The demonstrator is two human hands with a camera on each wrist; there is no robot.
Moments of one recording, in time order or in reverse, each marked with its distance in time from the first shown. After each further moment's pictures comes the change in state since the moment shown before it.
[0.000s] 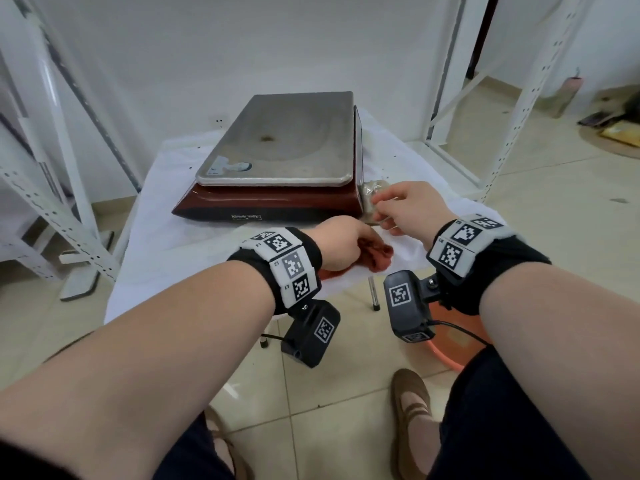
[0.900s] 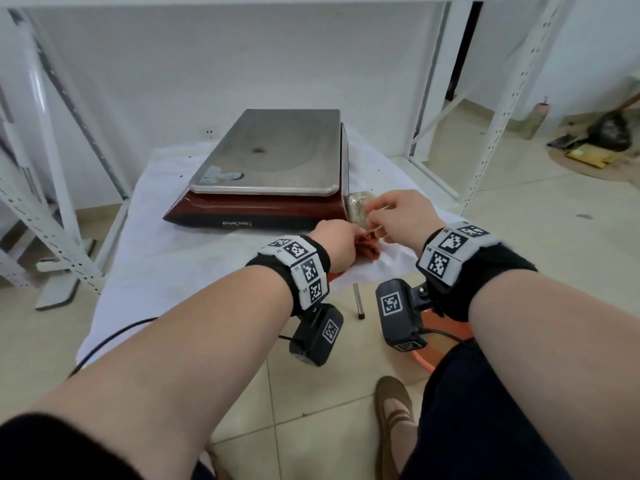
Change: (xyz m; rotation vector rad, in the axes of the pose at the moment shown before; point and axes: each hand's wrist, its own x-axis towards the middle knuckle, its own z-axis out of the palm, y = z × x) left_hand 0.006 0.012 0.009 0.122 0.130 -0.091; right_hand -0.022 -0.010 -0.015 -0.148 0.042 -0.065
